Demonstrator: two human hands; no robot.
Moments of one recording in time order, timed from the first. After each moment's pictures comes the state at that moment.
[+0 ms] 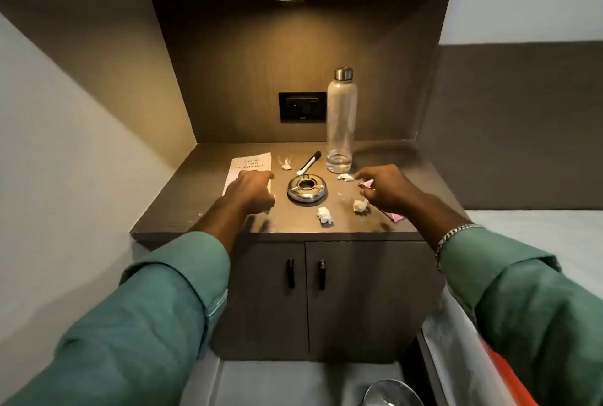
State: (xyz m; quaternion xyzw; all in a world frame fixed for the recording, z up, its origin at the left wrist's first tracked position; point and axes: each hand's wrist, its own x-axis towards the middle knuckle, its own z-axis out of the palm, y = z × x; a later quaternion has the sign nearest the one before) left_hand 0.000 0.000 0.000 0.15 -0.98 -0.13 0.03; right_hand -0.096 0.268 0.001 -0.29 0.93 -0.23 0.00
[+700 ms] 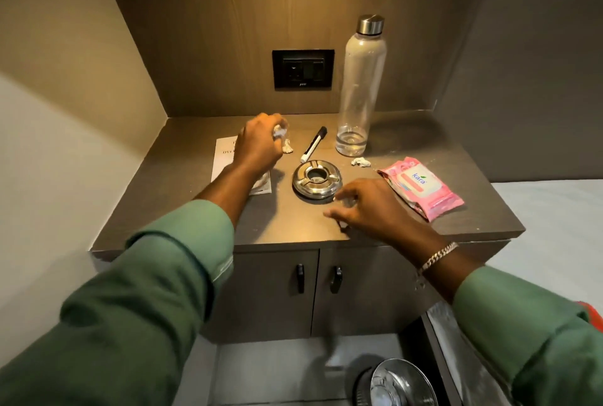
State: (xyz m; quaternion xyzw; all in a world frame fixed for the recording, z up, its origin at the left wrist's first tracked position) left_hand -0.117 -0.052 -0.018 0.10 -0.94 -0.25 0.22; right_hand -0.090 0.184 -0.049 -0.28 0.92 -0.27 0.04
